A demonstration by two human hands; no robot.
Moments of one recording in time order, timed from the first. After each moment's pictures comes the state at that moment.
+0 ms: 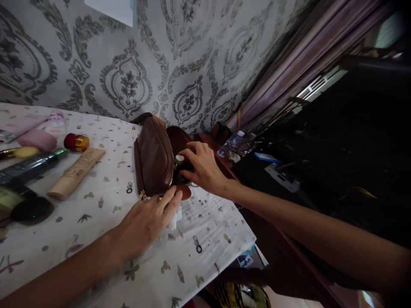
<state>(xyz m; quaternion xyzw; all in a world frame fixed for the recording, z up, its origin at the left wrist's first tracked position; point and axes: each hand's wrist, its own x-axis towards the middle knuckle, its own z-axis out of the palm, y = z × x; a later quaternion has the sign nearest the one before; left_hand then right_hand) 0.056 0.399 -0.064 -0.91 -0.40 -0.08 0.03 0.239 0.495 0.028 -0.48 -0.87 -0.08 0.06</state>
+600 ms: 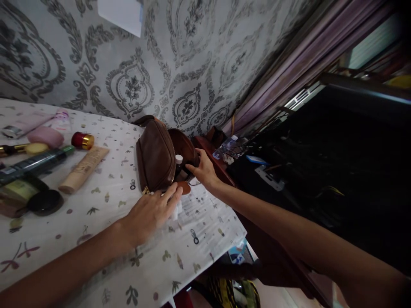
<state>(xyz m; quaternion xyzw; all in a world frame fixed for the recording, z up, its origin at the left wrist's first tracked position) 0.054 0.396 -0.049 -0.91 -0.40 -0.07 0.02 0.256 0.509 -0.018 -0.64 -0.72 0.11 0.25</state>
